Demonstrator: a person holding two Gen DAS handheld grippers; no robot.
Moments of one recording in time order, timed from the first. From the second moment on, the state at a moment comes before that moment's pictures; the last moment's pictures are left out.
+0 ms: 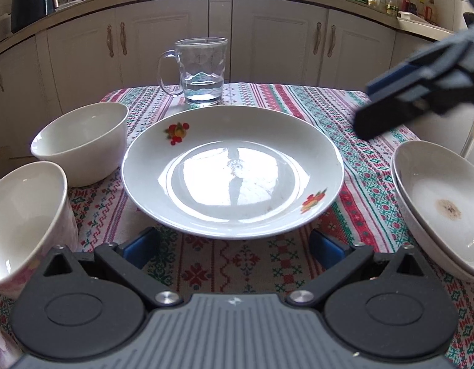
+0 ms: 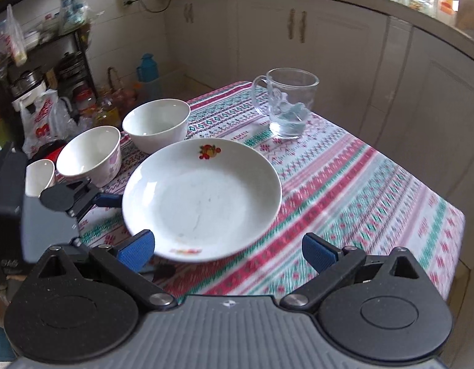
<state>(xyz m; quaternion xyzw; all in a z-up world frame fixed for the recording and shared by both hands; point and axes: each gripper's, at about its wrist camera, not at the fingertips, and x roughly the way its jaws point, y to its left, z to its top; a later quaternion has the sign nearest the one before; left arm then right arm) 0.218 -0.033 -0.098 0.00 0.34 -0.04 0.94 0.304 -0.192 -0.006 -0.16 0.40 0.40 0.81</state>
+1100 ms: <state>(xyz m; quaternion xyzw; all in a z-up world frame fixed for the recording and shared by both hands) 0.225 -0.032 -0.096 0.00 0.33 -0.03 0.94 0.436 -0.111 -0.069 -0.14 0.47 0.54 0.68</state>
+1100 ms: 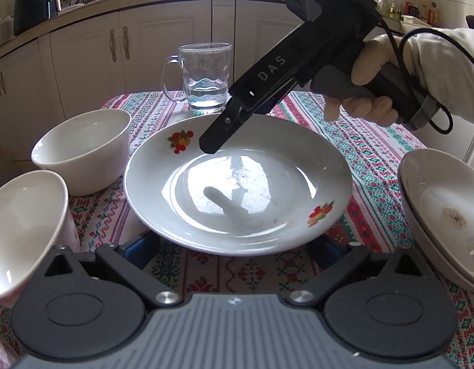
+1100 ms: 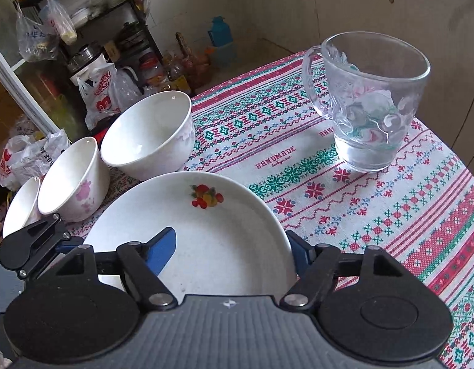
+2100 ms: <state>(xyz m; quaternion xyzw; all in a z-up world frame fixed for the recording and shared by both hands) 0.179 -0.032 -0.067 0.05 0.33 -0.08 0.94 0.371 -0.143 -0.041 -0.12 0.47 0.51 0.71</state>
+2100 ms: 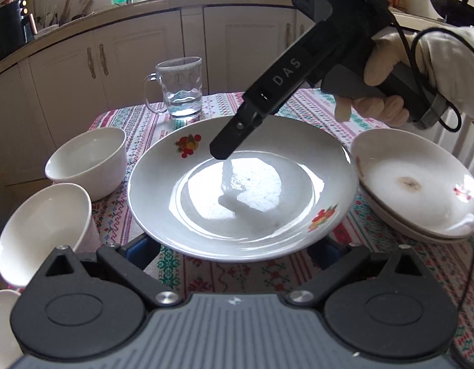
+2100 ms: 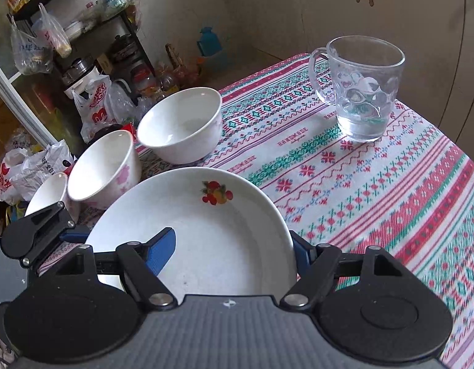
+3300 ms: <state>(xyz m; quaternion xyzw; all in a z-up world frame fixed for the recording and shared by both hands) 0.151 -0.122 -0.045 0.13 0.31 -0.23 0.91 0.275 -0.297 -0.011 -0.06 0.45 0.38 0.80</state>
